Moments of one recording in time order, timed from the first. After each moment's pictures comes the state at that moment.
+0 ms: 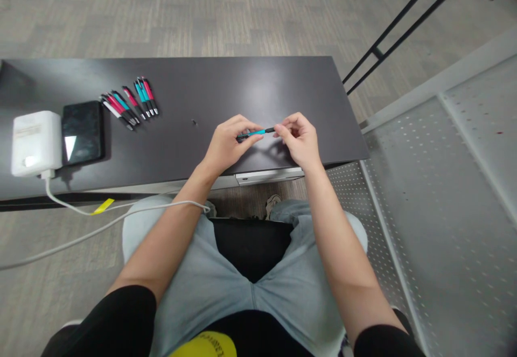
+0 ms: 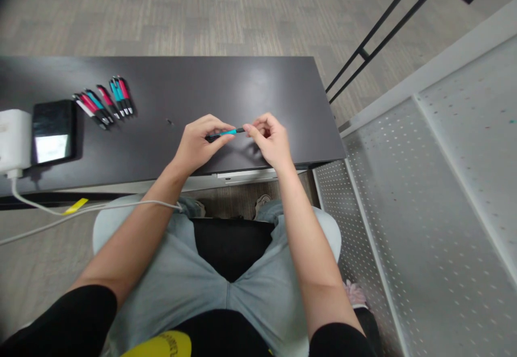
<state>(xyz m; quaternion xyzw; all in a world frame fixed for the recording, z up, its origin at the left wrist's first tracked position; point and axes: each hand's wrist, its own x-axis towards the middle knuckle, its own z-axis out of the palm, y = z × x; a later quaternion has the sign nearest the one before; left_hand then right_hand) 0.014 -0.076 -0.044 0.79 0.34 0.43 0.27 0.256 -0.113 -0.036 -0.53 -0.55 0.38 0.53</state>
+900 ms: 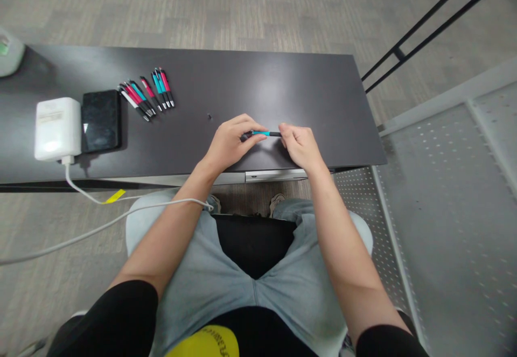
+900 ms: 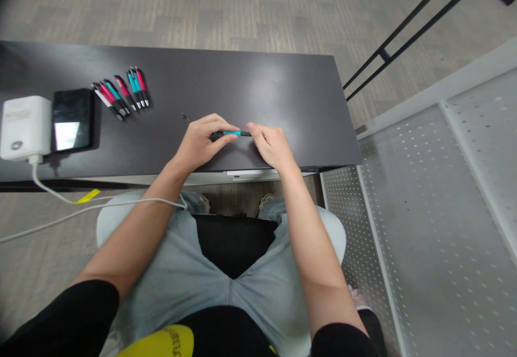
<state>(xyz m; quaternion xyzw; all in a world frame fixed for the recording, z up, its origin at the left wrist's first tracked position) -0.015 -0.078 -0.043 0.81 0.35 0.39 0.27 0.241 -0.112 -0.024 -0.53 -0.69 0.35 0.36</state>
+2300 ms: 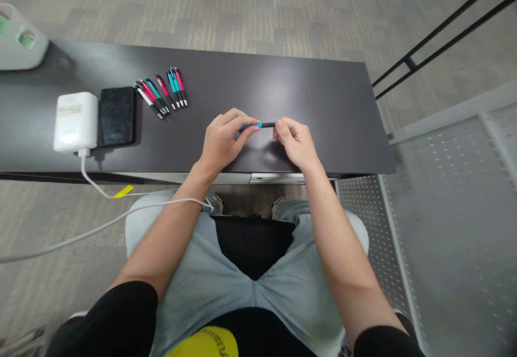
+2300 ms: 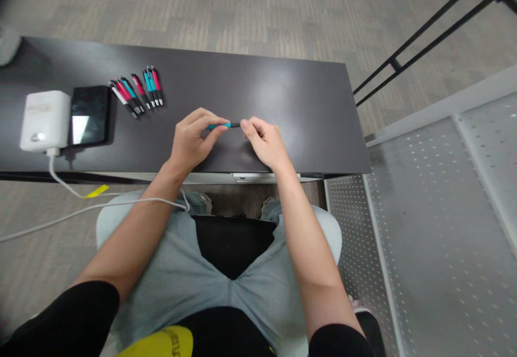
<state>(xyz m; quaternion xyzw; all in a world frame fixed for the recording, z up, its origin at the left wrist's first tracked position) -0.040 -0.085 -0.036 0.77 0.45 0.44 0.15 0.205 -0.097 -0.021 -0.52 -0.66 0.38 0.39</state>
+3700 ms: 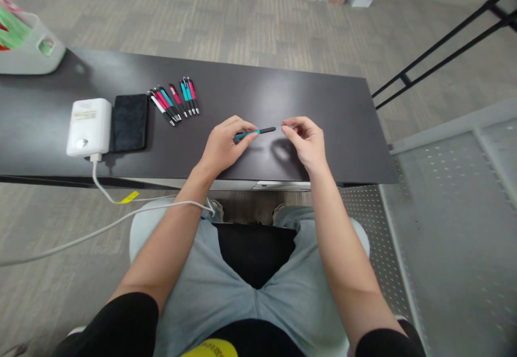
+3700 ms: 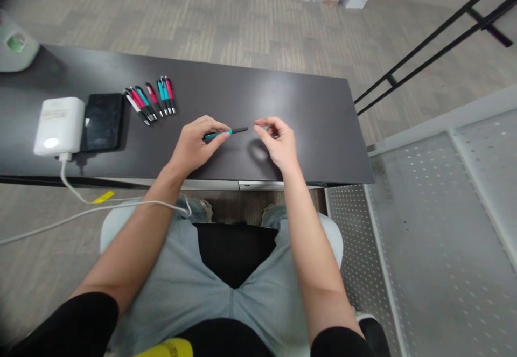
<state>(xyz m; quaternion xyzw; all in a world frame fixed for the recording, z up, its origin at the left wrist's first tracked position) -0.066 -0.075 -0.033 0.76 0.43 0.42 0.24 0.209 -0.068 -0.045 -0.51 -0.58 0.36 0.52</state>
